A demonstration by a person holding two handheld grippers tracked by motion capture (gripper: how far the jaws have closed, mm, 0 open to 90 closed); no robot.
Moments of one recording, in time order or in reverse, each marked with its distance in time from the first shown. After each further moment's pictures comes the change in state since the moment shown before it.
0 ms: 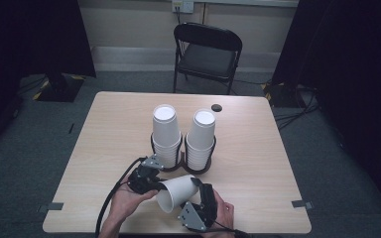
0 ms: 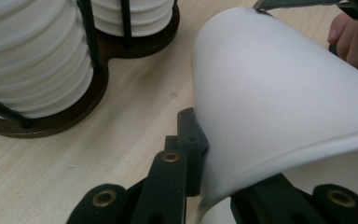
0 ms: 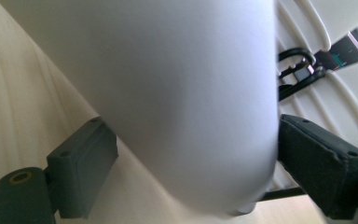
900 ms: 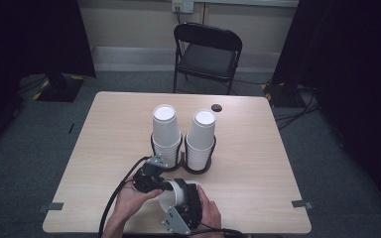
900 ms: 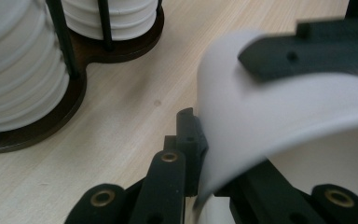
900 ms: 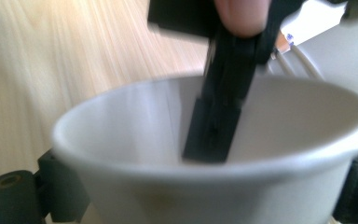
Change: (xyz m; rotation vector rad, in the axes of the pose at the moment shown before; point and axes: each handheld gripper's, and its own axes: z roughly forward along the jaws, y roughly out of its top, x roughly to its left) left arm 0.001 0.005 0.011 0.000 -0.049 -0.032; right arm 0.011 0.038 0.007 -0.101 0.046 -0.034
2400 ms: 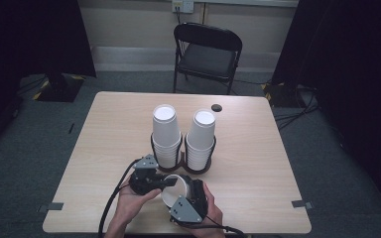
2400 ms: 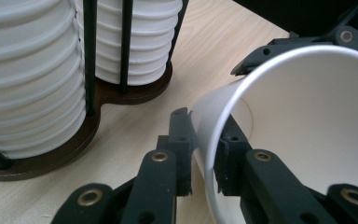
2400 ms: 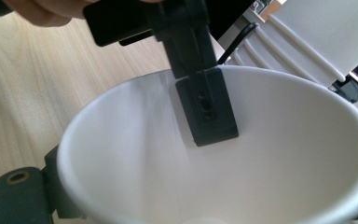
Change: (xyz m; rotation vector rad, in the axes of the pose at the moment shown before) left arm 0.002 -0.020 -0.005 -0.280 0.027 -0.033; right arm -0.018 -0.009 -0.001 -0.003 0.012 0.243
